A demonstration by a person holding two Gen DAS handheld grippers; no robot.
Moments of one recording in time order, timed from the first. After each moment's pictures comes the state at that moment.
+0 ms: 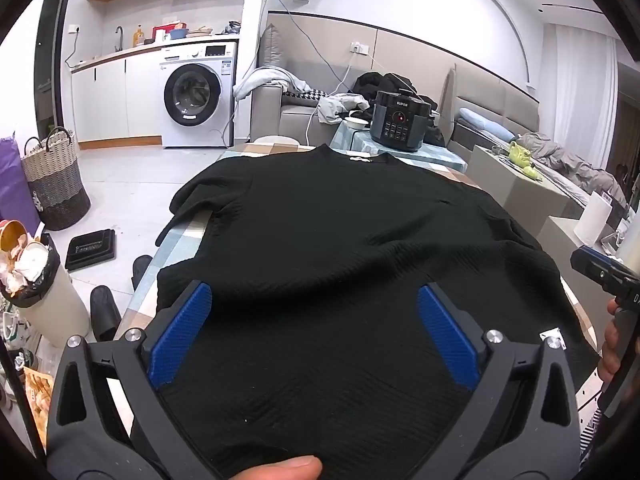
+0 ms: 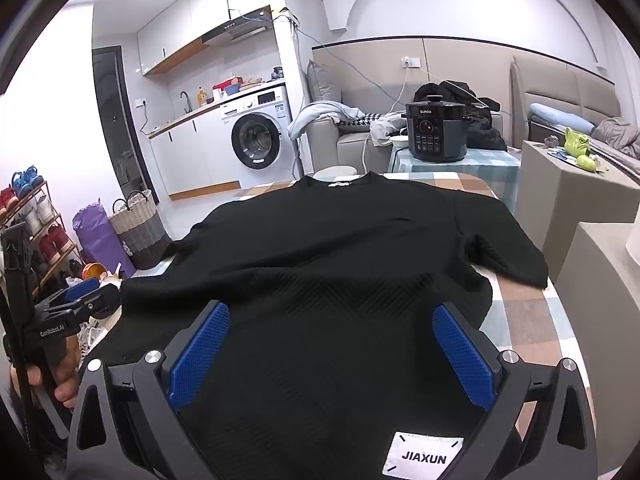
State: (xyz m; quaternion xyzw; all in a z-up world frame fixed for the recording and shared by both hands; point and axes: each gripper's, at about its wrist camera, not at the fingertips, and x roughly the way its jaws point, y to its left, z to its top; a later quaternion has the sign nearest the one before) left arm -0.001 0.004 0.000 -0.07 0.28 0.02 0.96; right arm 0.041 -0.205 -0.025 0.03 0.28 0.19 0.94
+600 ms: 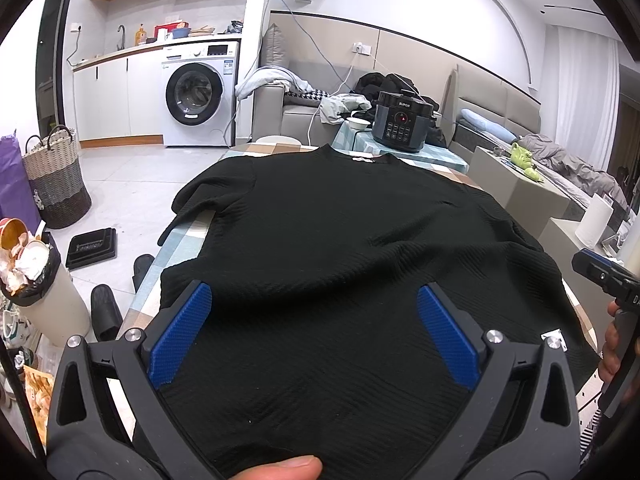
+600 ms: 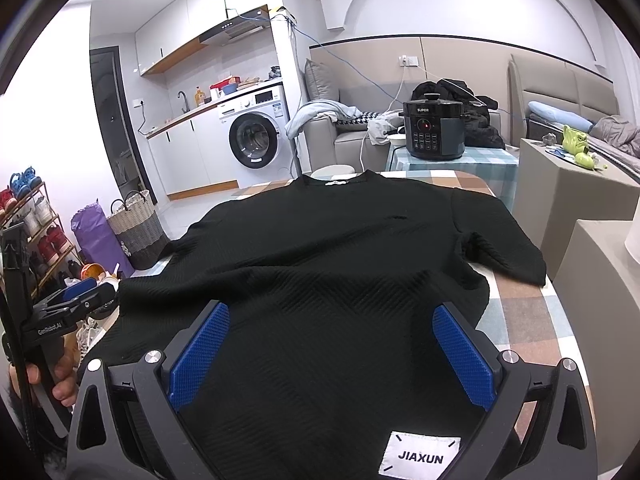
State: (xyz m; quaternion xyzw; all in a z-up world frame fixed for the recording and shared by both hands) left arm -0.002 0.005 0.000 -0.07 0.28 0.02 0.96; right arm 0.043 -0.208 -0.028 0.04 0.28 0.18 0.94
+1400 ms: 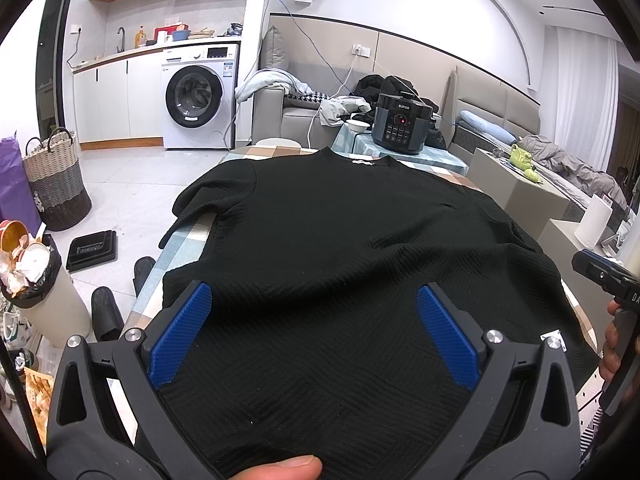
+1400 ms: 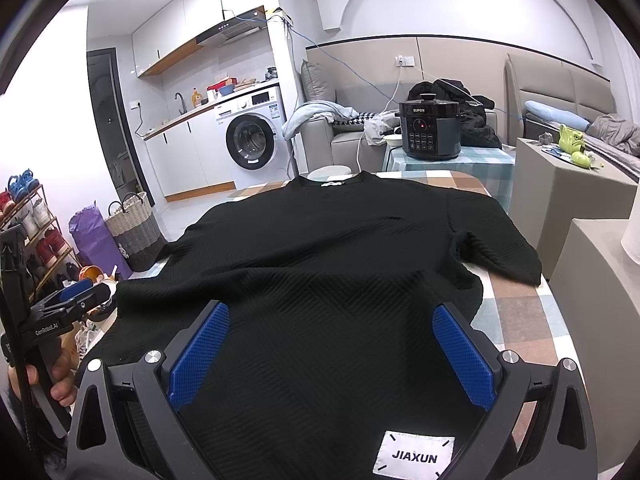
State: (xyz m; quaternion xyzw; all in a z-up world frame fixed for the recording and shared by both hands) left arm -0.001 0.012 0.002 -0.07 0.28 0.02 0.96; right arm 0.041 -0.210 -0.027 0.04 0.28 0.18 0.94
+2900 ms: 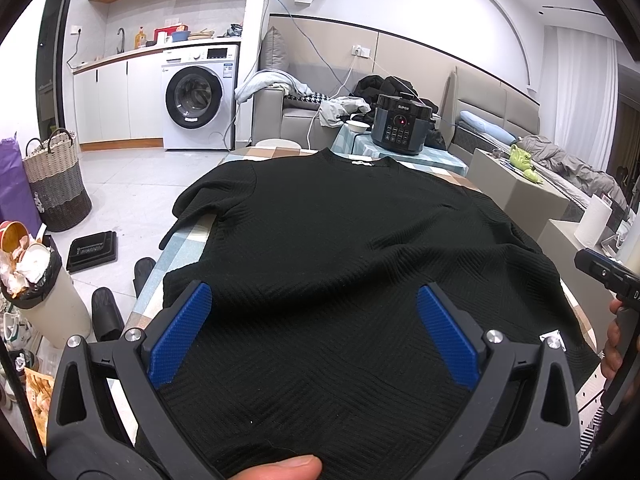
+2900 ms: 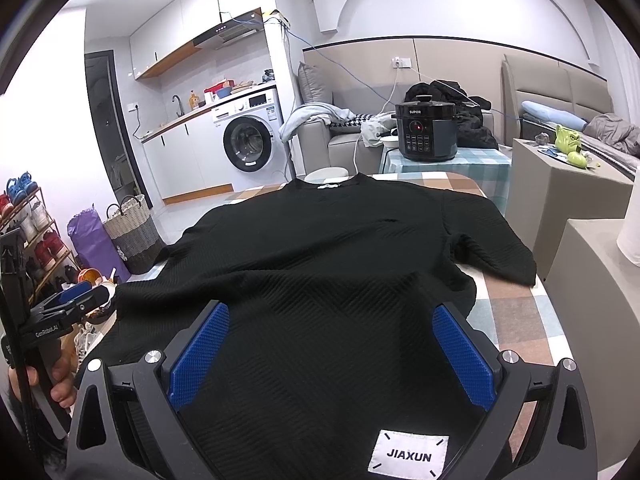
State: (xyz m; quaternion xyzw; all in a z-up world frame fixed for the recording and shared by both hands) left arm -0.002 0.011 0.002 -0.07 0.28 0.02 0.96; right arm 0.040 -0.215 -0.023 0.04 0.28 0.17 0.94
